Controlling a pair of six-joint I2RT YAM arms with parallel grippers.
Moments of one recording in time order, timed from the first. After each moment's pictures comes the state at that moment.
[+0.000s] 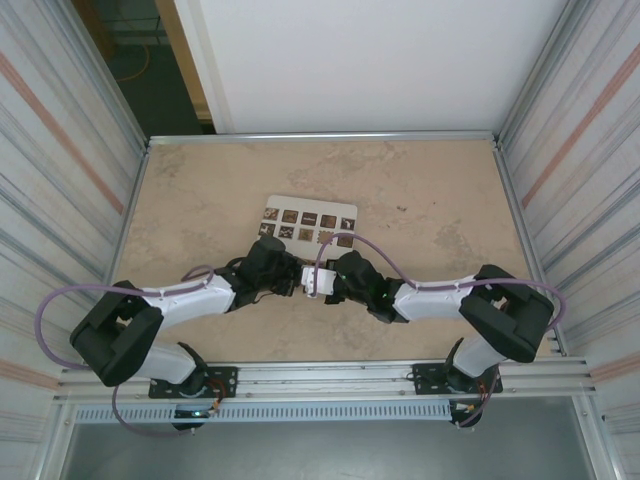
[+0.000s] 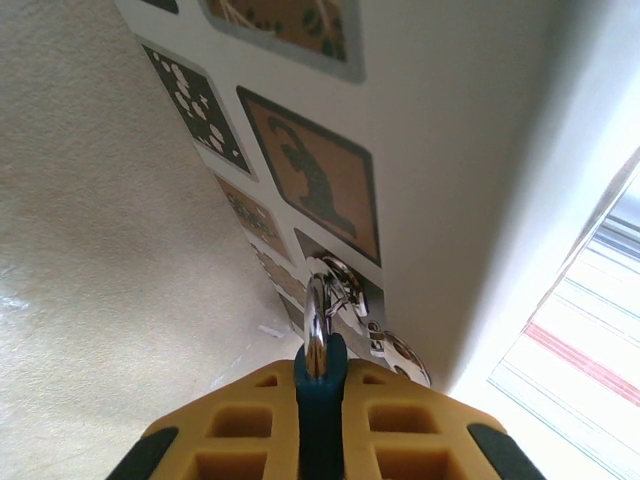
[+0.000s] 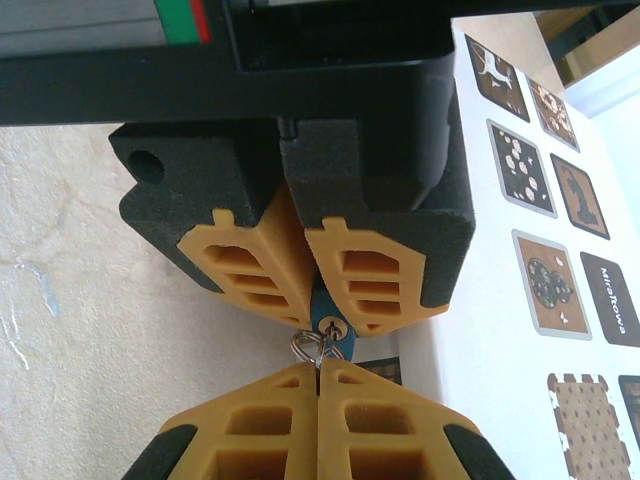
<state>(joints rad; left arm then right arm) -0.73 1.38 0.57 0.10 0.09 -1.79 0.97 1.53 0.58 0.43 0.06 -0.69</state>
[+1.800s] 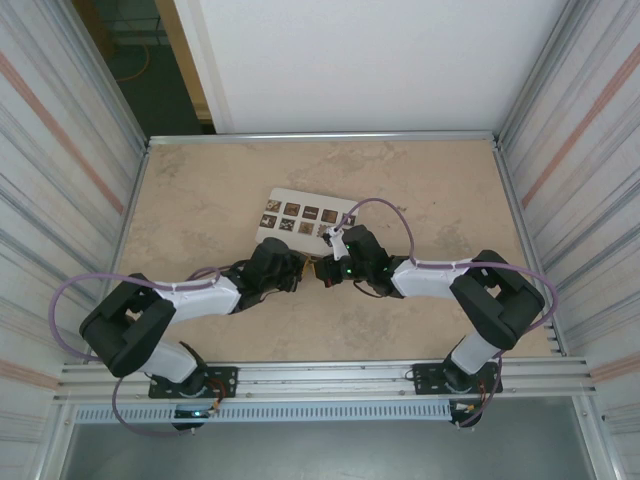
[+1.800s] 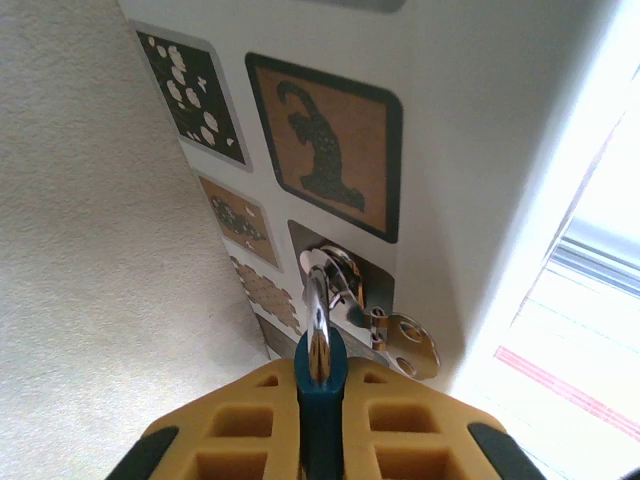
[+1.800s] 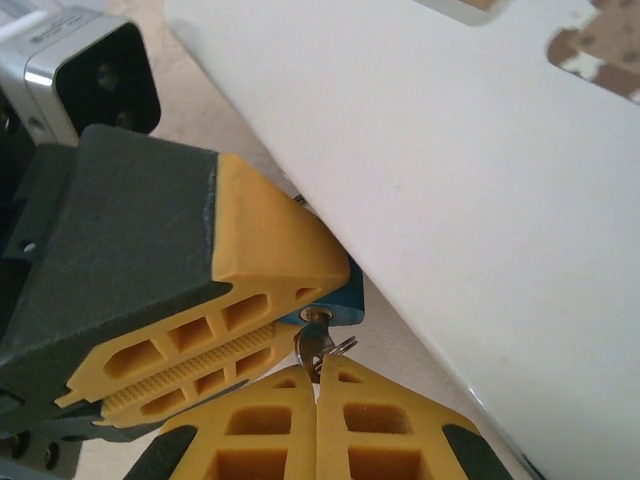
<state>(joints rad) -0.76 1.45 0.55 0.27 -0.02 -1.80 0.77 1.61 0.71 0.28 -0.30 0.51</state>
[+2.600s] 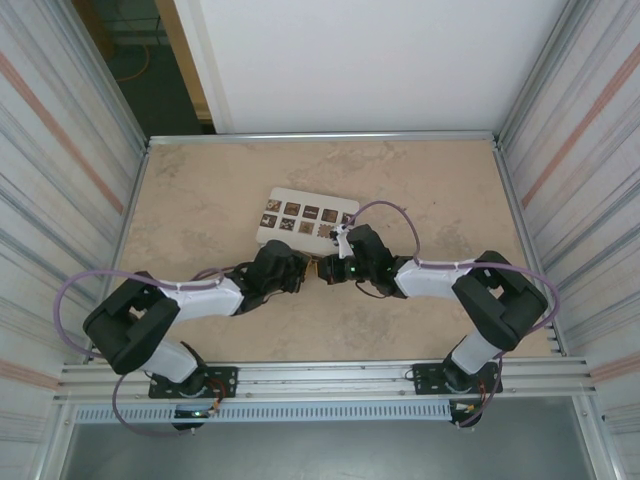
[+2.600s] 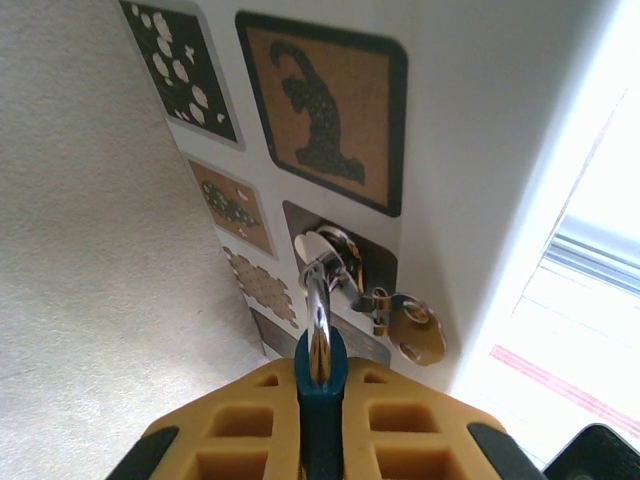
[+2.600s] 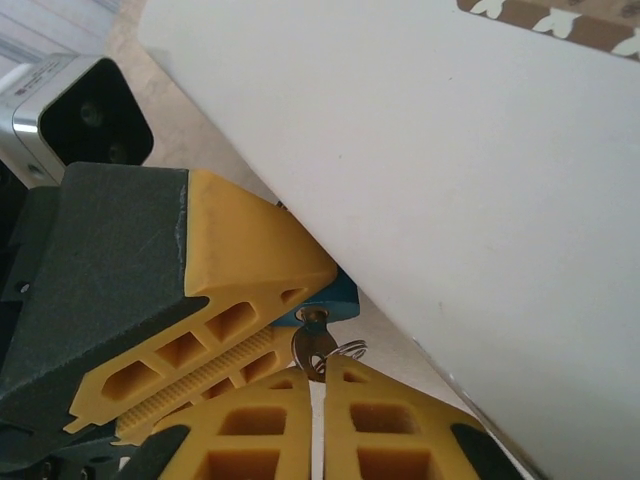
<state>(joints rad) -0.79 1.47 0.54 0.31 -0.05 -1.81 0.76 1.60 0.68 0.29 -0.32 0.61</state>
